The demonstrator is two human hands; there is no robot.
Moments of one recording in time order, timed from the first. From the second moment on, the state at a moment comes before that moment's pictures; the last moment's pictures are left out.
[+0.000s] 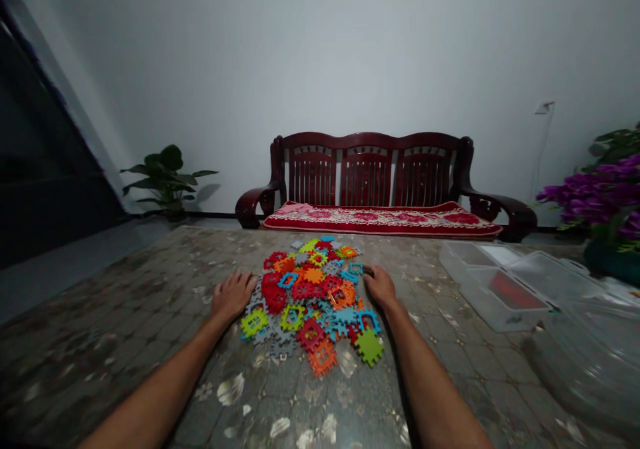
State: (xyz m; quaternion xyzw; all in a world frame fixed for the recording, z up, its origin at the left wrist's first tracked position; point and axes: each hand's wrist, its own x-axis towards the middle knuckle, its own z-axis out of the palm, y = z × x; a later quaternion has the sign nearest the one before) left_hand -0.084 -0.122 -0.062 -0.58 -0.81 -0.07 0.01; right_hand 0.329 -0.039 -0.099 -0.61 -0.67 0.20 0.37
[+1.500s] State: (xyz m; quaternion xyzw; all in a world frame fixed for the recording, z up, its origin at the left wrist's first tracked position) left_hand -0.079 -0.123 -0.064 -0.59 -0.80 -0.08 0.05; right_hand 0.319 -0.069 -0.088 -0.67 -0.72 -0.02 0.18
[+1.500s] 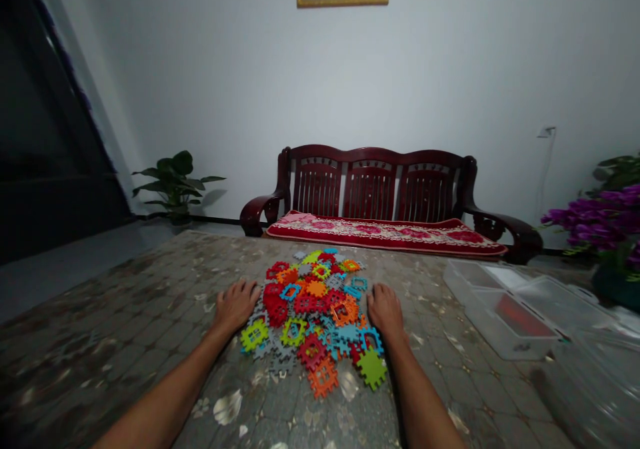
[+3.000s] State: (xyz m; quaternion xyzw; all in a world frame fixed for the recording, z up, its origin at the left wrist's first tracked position) left_hand -0.093 -0.106 -0.086 -0.65 -0.74 -0.14 -0.03; right_hand 0.244 0.064 -0.050 -0.65 -0.74 0.13 0.13
